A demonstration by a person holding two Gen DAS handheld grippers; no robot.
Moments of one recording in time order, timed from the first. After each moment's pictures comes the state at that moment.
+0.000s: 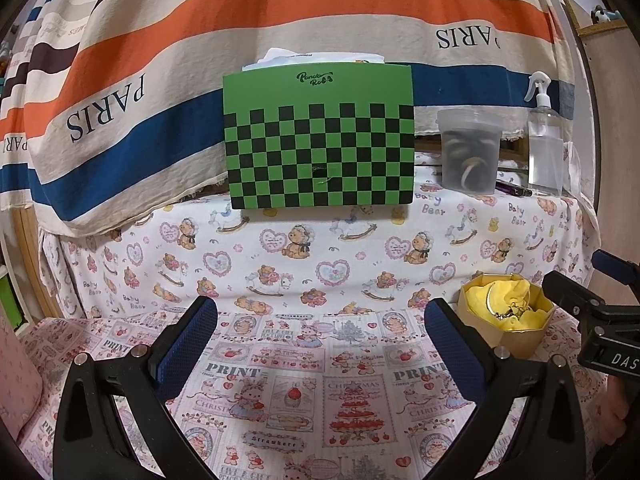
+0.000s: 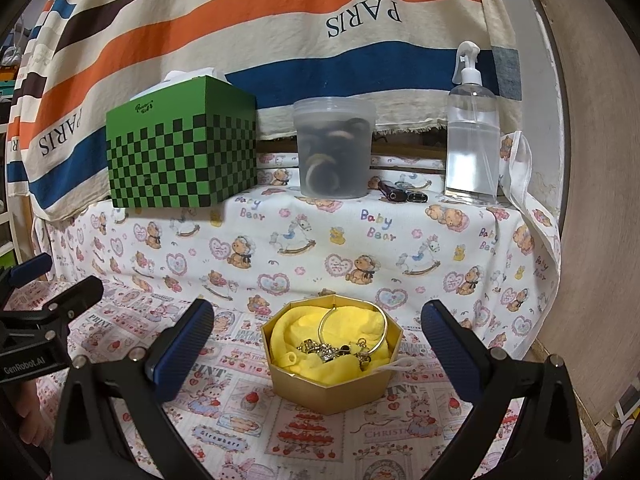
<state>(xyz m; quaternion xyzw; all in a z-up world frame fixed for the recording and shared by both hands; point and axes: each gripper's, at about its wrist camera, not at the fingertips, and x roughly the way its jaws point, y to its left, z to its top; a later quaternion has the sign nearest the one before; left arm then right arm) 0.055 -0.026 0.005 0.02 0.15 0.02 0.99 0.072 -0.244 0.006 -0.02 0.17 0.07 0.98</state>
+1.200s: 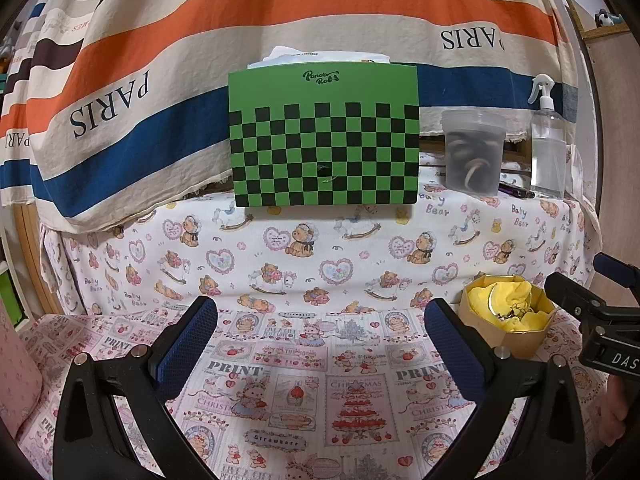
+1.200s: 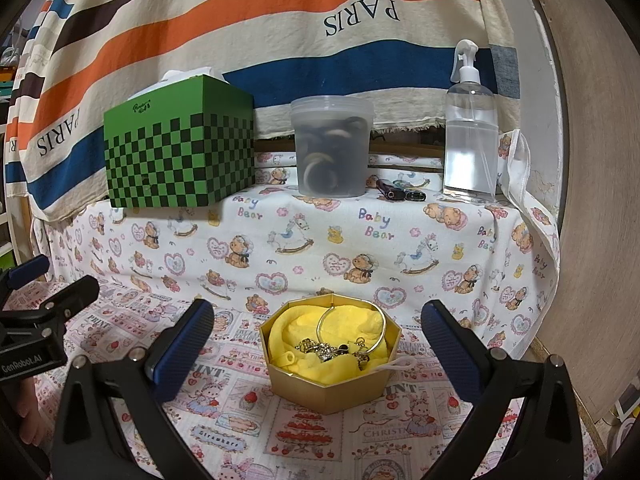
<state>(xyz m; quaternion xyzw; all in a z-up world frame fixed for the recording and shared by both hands) 0.056 -0.023 0.005 0.01 0.16 0.02 0.99 0.074 -0.246 0.006 -0.02 0.17 0.07 0.98</state>
